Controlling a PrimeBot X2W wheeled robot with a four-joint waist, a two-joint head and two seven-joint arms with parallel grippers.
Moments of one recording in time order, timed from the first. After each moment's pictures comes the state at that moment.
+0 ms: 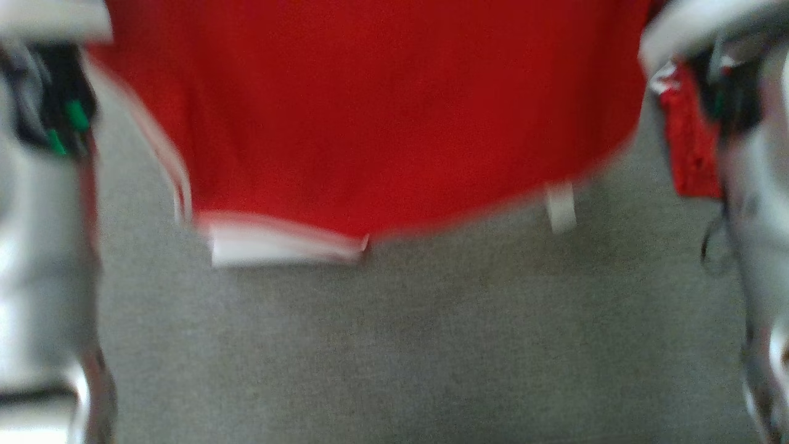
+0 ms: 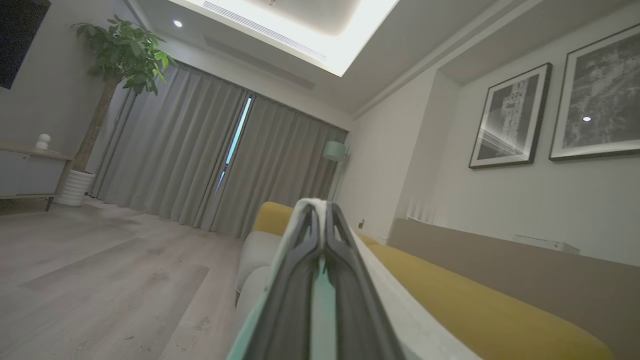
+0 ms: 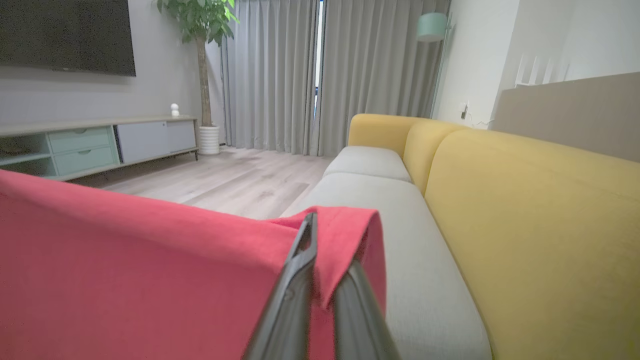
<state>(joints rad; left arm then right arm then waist) -0.93 0.22 -0.07 0.24 -0.62 -0.06 -0.04 -0.92 -0.22 0.20 0.38 0.25 0.13 0.15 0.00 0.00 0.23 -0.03</state>
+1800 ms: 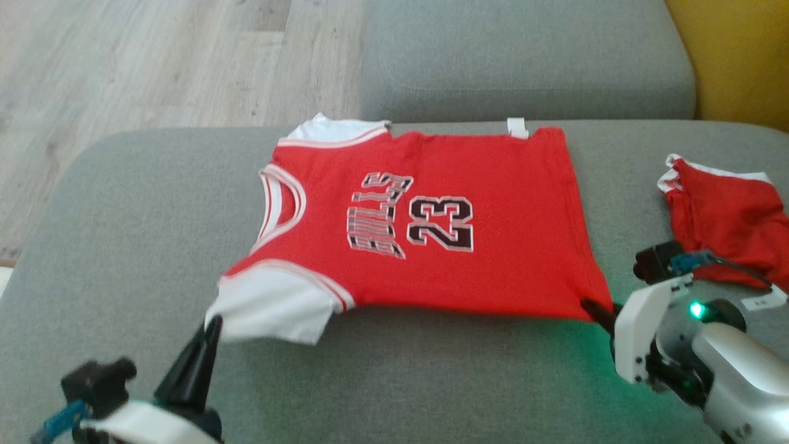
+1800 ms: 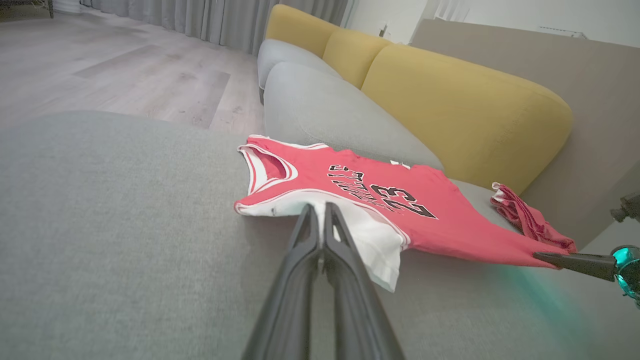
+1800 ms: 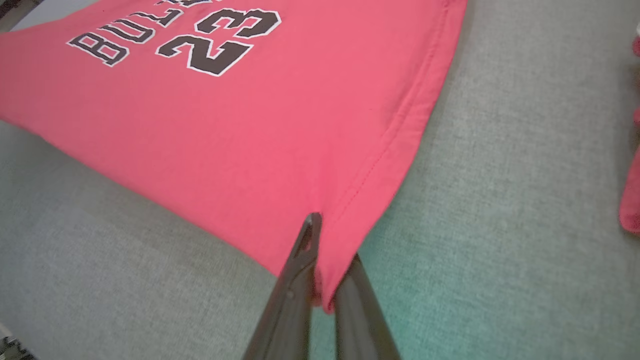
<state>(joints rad) -0.01 0.50 -0.48 0.12 -0.85 -0.09 -0.12 -0.47 -0.49 0.86 0.68 0.89 0.13 0.25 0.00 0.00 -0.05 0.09</state>
